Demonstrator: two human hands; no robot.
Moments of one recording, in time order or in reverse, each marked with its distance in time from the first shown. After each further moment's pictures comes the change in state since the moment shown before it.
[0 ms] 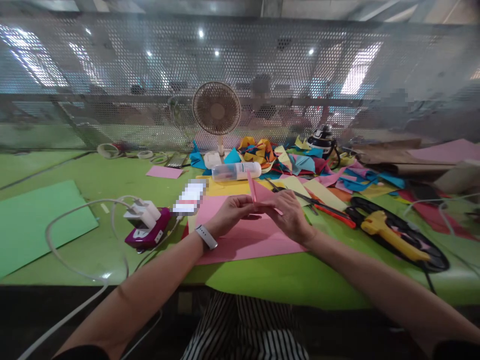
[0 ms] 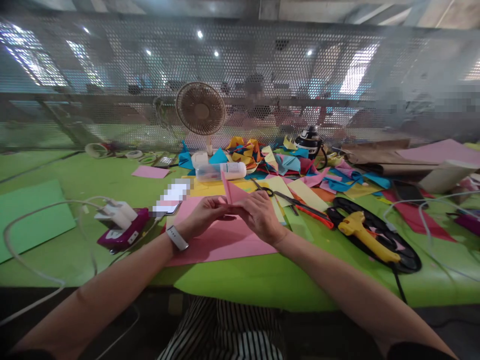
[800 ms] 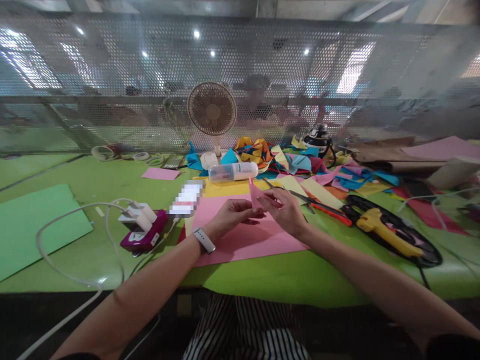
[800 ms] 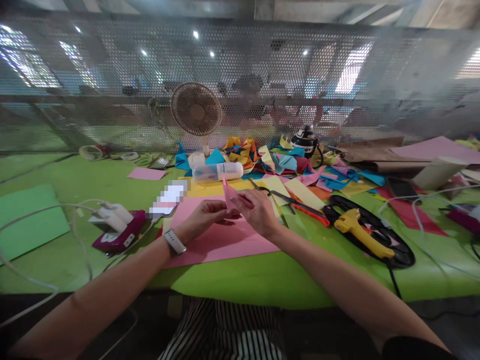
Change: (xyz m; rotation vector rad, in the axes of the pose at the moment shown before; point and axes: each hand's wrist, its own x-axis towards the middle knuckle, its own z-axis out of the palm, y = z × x) left_hand -0.003 0.003 0.006 0.041 0.001 -0.063; right_hand 0.005 0.003 0.003 0.126 0.044 0.363
